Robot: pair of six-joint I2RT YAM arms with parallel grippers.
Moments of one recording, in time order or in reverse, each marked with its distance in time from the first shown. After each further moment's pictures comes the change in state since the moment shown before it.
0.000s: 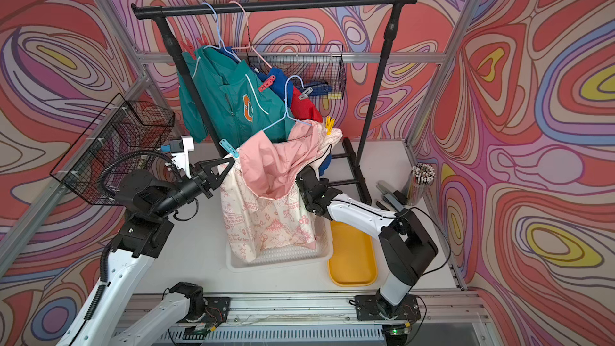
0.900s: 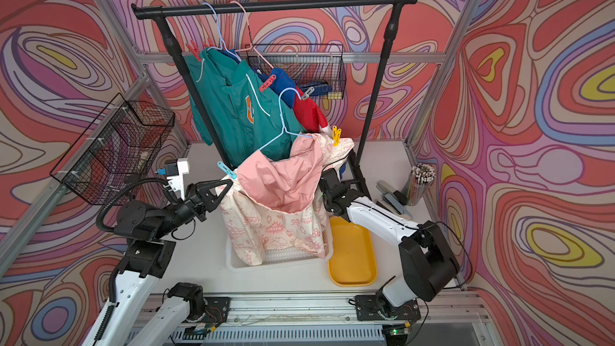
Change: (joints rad) left arm 0.061 -0.175 -0.243 0.220 0.173 -0.209; right arm -0.151 -0.177 -0.140 -0.135 -0.078 -0.106
